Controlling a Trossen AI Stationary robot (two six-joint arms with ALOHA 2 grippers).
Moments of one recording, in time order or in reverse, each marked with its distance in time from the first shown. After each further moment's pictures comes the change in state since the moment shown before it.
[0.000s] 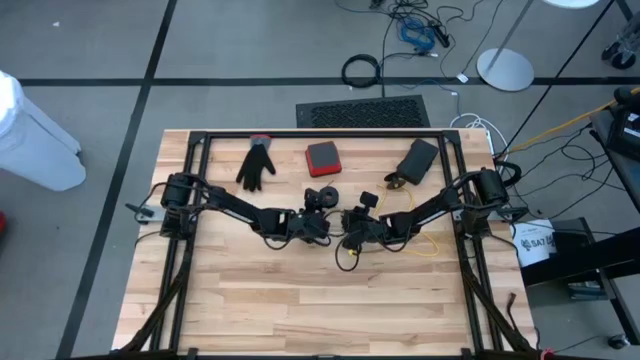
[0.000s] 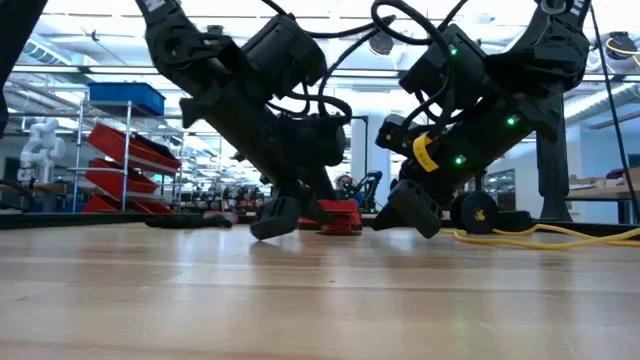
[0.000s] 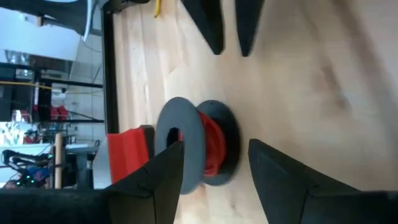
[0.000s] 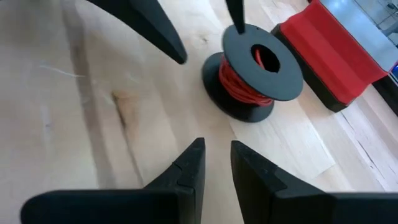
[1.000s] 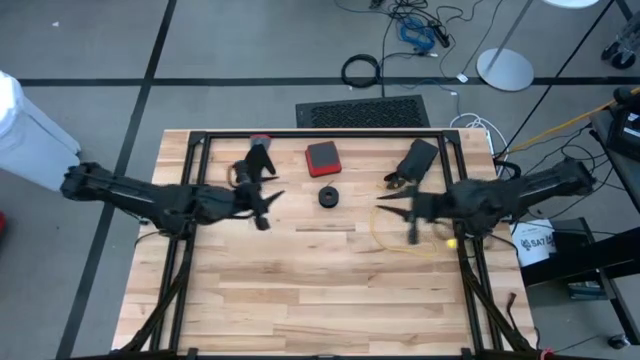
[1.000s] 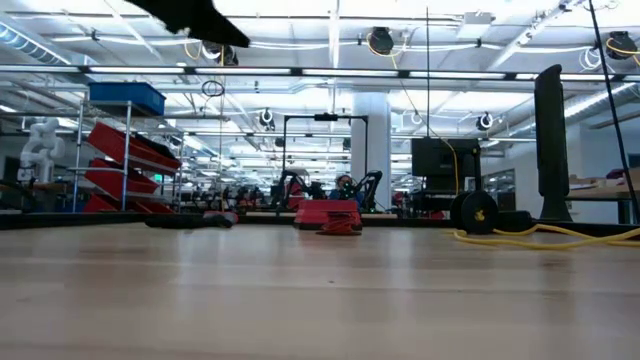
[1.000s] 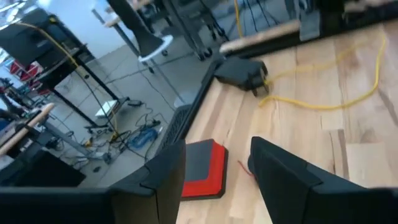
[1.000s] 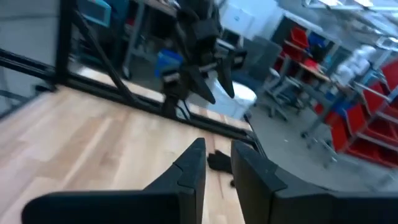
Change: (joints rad) left arm -0.084 -0.972 -0.240 -0.277 -0.017 -0.402; right arm 0.121 -1.023 -0.001 -0.297 -0.306 -0.472
